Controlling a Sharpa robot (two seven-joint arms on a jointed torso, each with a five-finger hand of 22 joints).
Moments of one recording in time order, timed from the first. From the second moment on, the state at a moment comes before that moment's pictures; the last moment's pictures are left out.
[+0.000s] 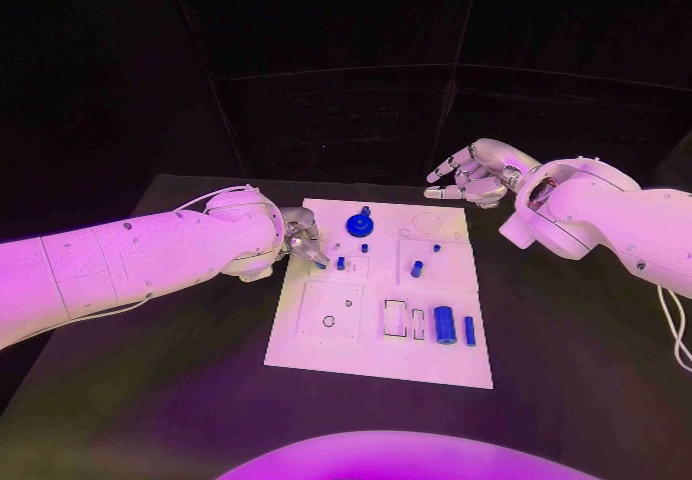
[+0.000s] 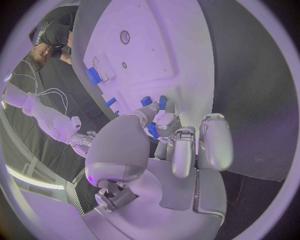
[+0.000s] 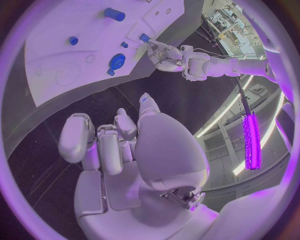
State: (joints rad) left arm 1.24 -0.76 -0.08 1.45 -1.16 0.05 -0.52; left_hand 1.18 -0.02 0.49 0.02 0.05 0.91 0.06 0.54 0.63 1.32 -0.02 1.11 1.09 1.47 -0.08 1.57 1.31 0.06 1.47 0.02 1.31 1.31; right arm 1.30 -0.75 -0.02 1.39 -1.01 -0.22 -0.03; right_hand 1.40 0.00 -0.14 0.27 0.27 0.84 0.17 0.16 0.07 1.27 0.08 1.19 1.17 1.47 0.01 1.46 1.31 0.09 1.38 0.10 1.35 1.10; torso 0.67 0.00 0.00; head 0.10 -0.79
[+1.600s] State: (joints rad) left arm 1.24 -0.71 -0.09 1.41 -1.16 0.09 -0.56; left_hand 1.00 -0.05 0.59 0.00 0.06 0.95 0.03 0.58 0.64 1.35 -0.04 1.15 1.12 1.47 -0.09 1.57 1.31 0.06 1.47 0.02 1.34 1.31; right arm 1.30 -0.75 -0.02 1.38 -1.02 -0.20 -0.04; right_hand 1.41 0.00 -0.15 0.27 0.29 0.84 0.17 0.16 0.07 1.26 0.08 1.18 1.16 1.47 0.01 1.46 1.31 0.09 1.38 0.10 1.35 1.10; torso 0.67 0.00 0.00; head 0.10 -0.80
